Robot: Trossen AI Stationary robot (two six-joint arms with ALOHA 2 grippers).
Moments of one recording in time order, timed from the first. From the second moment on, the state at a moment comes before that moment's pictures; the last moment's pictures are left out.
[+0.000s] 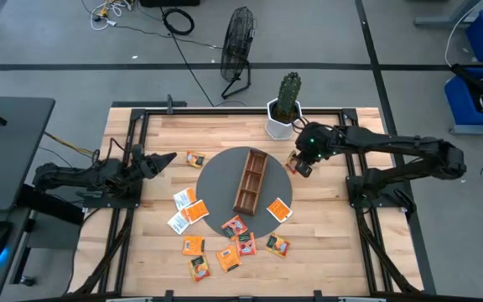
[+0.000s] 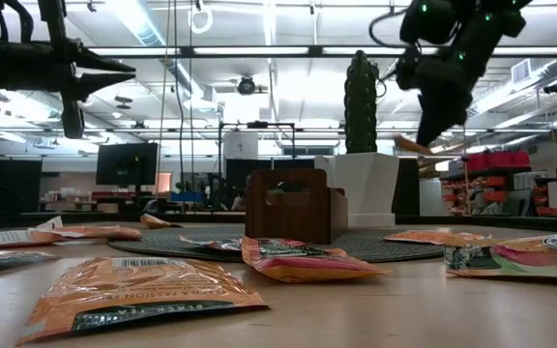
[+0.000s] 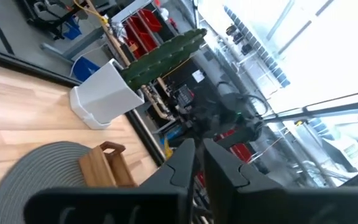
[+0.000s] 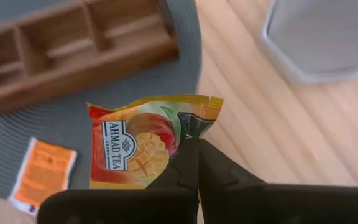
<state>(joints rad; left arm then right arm) -0.09 0.04 0.01 0.22 -0.54 -0.91 -0.31 1.14 0.84 -0.72 0.03 0.22</state>
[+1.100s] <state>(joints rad) 0.03 0.76 0.40 0.24 -0.55 -0.56 -0.12 1.40 1.23 -0.44 0.26 0.45</state>
